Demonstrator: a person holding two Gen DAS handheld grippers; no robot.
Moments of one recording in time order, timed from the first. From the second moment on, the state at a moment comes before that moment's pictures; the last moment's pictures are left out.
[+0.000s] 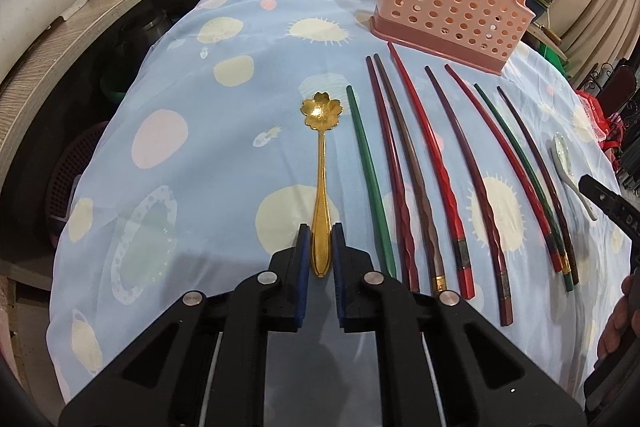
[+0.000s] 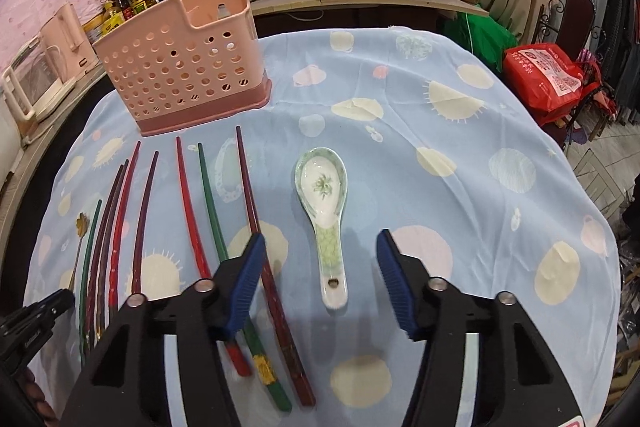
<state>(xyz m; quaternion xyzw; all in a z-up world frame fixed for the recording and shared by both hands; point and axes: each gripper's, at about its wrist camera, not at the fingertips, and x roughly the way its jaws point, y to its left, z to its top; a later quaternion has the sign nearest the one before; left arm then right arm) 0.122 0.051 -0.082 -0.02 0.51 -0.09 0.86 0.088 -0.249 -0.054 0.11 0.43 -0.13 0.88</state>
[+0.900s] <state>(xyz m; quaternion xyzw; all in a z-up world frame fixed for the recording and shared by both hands) 0.116 0.046 -0.075 -0.02 0.50 -0.10 0.86 0.080 -0.263 -0.067 0.16 0.45 -0.10 0.87</state>
